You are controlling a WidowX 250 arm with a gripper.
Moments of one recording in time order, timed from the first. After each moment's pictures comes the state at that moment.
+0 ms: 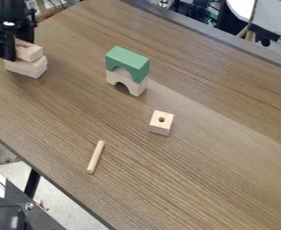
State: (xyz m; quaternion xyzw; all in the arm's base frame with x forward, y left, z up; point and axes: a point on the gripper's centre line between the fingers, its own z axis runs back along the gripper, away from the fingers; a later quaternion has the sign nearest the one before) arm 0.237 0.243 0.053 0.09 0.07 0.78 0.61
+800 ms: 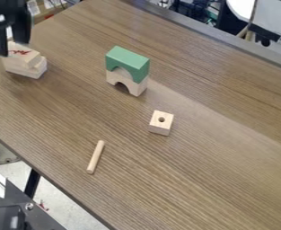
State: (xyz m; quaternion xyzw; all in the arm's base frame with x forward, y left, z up) arm 0.236 0.234 0.080 0.09 0.02 0.81 0.58
